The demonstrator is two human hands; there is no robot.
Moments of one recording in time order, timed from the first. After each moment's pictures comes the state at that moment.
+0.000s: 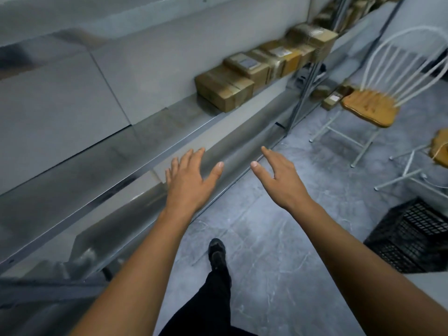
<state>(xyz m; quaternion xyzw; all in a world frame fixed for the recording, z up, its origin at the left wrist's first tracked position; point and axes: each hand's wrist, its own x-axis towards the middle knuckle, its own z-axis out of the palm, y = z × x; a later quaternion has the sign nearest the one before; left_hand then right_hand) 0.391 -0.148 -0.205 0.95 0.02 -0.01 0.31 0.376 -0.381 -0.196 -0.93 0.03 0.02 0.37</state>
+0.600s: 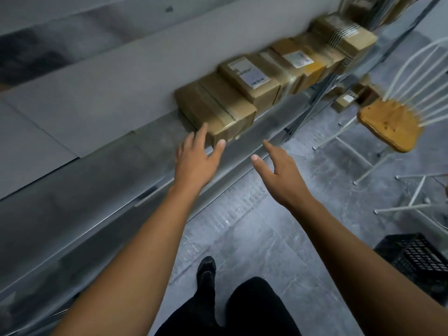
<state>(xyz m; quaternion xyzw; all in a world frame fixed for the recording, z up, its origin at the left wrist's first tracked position) 0.697 -0.228 -0.250 0.92 0.06 -0.03 0.39 0.656 -0.443 -0.224 -0.93 0.01 0.06 0.36</state>
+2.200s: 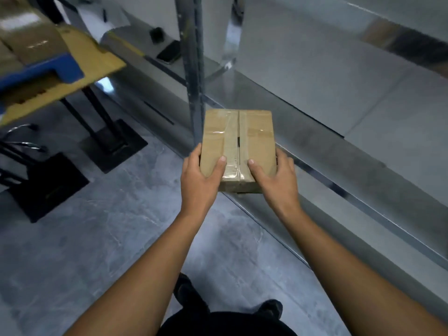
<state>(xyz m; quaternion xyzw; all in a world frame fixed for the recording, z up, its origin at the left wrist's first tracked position) 0.253 -0.150 -0.239 0.53 0.61 0.46 0.37 0.434 -0.176 -0.218 -0.72 -0.48 0.29 0.41</state>
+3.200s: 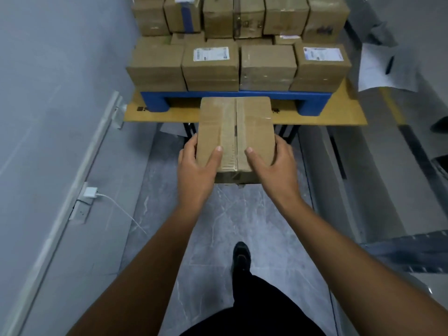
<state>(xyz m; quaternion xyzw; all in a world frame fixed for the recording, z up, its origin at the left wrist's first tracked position) -0.281 -0.018 -0.219 0.21 0.79 0.56 0.12 -0.151 0.107 -0.215 -0.40 -0.74 0.46 0.30</state>
